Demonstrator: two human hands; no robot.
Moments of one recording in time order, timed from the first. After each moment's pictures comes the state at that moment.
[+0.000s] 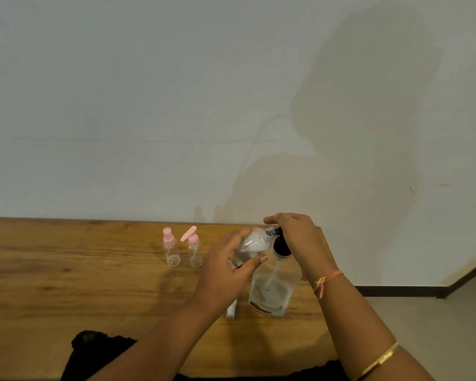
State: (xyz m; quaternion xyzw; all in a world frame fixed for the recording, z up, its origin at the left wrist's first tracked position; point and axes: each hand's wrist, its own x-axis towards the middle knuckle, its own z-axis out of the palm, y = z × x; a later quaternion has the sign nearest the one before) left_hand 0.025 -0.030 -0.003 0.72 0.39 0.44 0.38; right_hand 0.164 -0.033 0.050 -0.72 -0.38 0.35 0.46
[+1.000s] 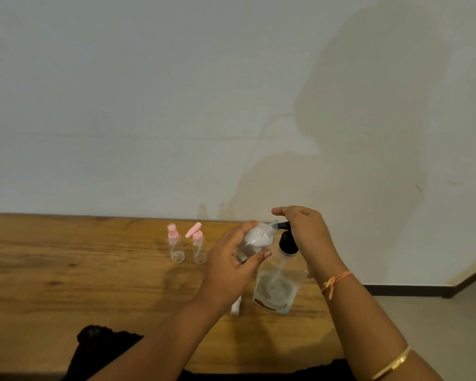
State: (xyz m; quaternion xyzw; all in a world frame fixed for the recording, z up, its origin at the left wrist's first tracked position) left_hand 0.024 -0.029 -0.004 0.70 0.38 0.46 0.38; right_hand 0.162 -0.035 0.052 -0.71 -0.39 0.33 0.49
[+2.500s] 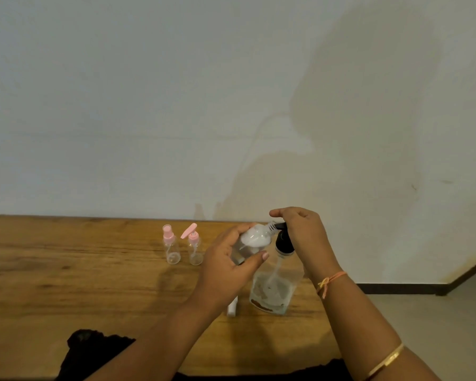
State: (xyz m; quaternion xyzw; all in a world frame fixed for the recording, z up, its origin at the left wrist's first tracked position) left_hand 0.023 -0.033 0.001 0.70 0.39 0.45 0.40; right_hand 0.161 -0.037 0.050 -0.71 -0.36 0.32 0.51
